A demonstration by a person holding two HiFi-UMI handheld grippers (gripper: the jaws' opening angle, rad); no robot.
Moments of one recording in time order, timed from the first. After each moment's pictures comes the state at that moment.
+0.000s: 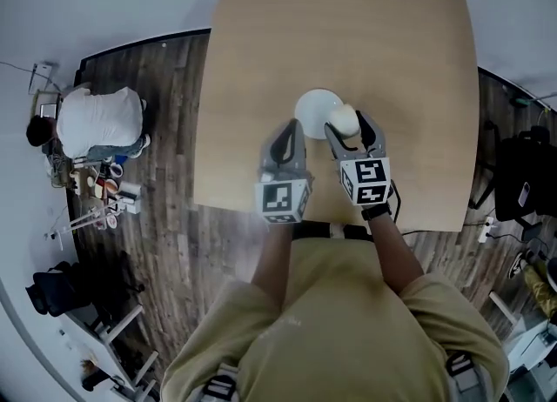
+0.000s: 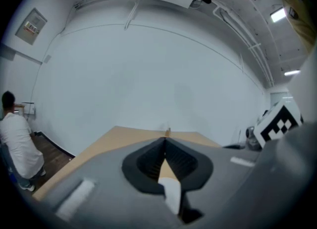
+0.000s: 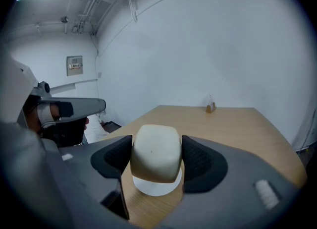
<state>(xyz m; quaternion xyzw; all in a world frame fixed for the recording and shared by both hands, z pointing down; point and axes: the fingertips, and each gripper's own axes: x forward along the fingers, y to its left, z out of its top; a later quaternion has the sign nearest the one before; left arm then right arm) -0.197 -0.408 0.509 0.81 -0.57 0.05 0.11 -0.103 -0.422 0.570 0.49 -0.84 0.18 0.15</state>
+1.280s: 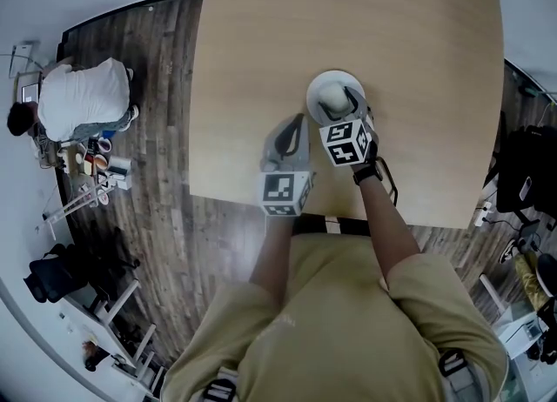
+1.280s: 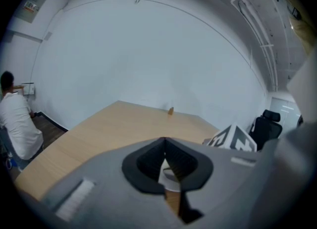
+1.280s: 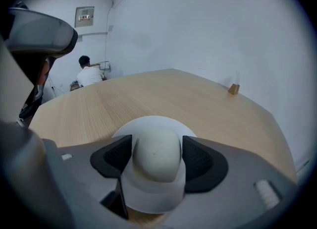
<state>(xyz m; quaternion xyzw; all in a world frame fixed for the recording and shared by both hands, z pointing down) -0.227 -0.421 0.613 0.81 -0.55 0.09 0.21 -0.165 -0.465 0.745 0.43 -0.81 0.15 0.38</state>
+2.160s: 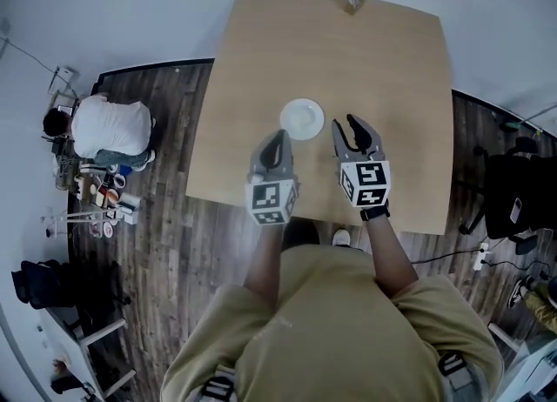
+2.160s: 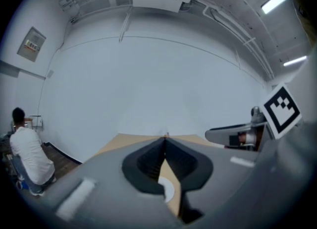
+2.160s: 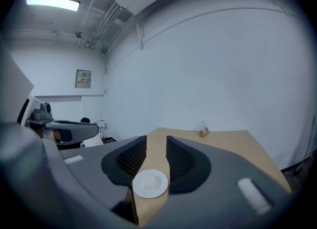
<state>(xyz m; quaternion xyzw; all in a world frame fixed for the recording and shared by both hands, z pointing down) -0.151 -0.316 0.456 0.80 -0.60 0.05 0.06 -0.027 -0.349 0.470 0.50 -0.86 0.09 0.07</state>
